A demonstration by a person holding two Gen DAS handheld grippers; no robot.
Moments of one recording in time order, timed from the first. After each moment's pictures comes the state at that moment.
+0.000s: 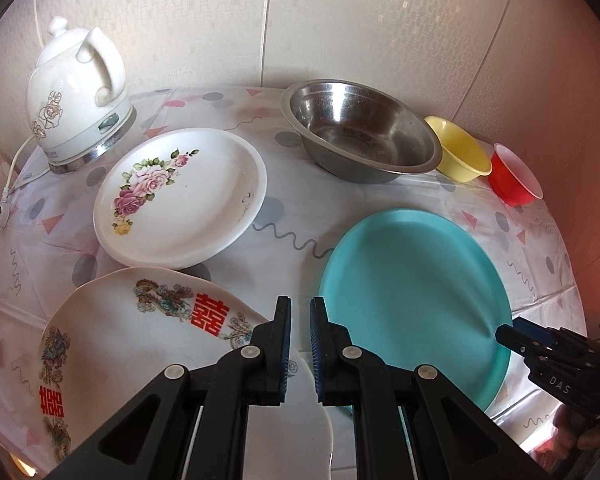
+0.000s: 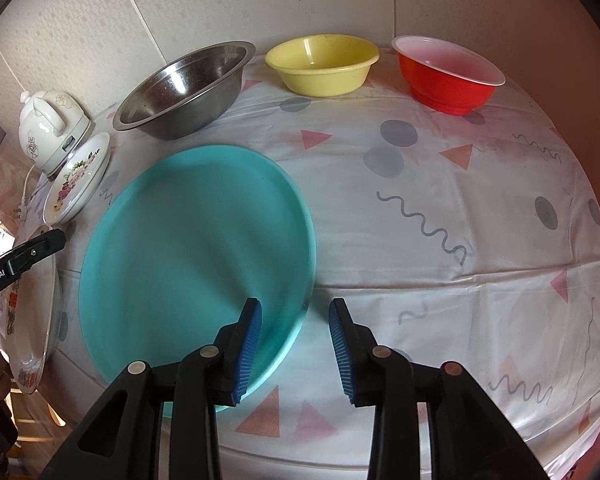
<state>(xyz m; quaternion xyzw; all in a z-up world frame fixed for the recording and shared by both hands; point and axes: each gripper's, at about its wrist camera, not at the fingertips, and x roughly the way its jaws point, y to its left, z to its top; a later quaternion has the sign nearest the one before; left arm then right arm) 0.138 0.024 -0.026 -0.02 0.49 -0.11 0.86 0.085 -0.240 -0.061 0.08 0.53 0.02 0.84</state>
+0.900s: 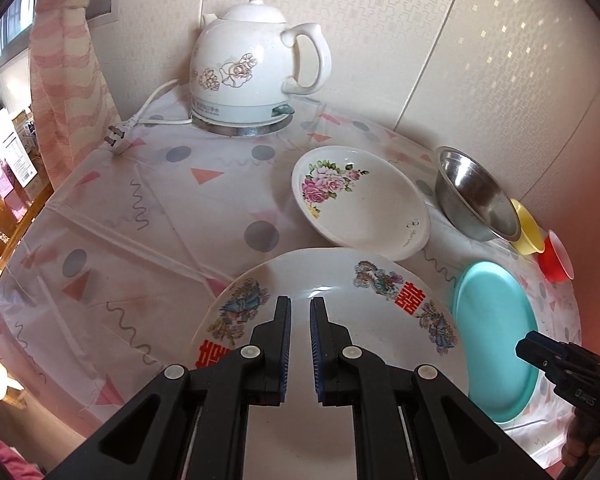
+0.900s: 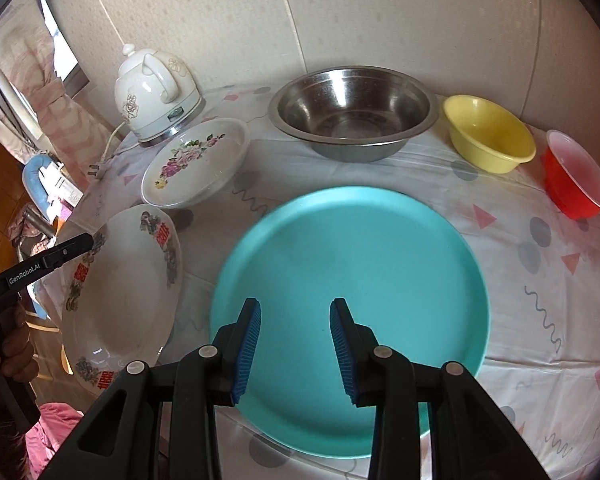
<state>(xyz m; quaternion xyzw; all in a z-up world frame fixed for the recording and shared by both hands) 0.097 0.165 -0.018 -0.13 0.46 0.02 0.88 0.107 -0.130 -0.027 0.02 0.51 0.17 0.84</state>
